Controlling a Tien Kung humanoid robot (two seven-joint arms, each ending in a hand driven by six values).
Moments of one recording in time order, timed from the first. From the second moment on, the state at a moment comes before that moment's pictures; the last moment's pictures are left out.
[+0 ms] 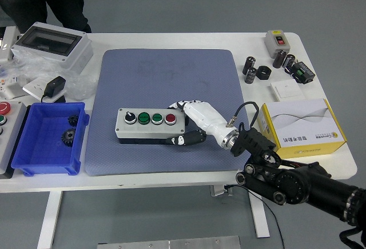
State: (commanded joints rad) left arm -0.08 0.13 -1.82 -0.27 1.85 -0.11 0.32; right arm 0.65 -0.15 0.35 0.95 -1.65 -0.43 0.13
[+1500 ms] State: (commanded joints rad) left arm -0.08 0.13 -1.83 -0.25 1.86 -0.14 0.28; right arm 0.67 -0.25 0.33 1.02 -1.60 -0.33 0.15
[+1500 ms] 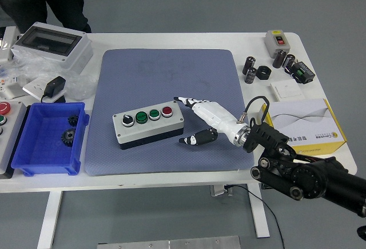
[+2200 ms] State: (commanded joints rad) left arm -0.08 0.15 -1.84 -0.26 1.88 -0.15 0.29; right arm 0.78 -0.22 0.23 1.00 -1.60 -0.30 0.13
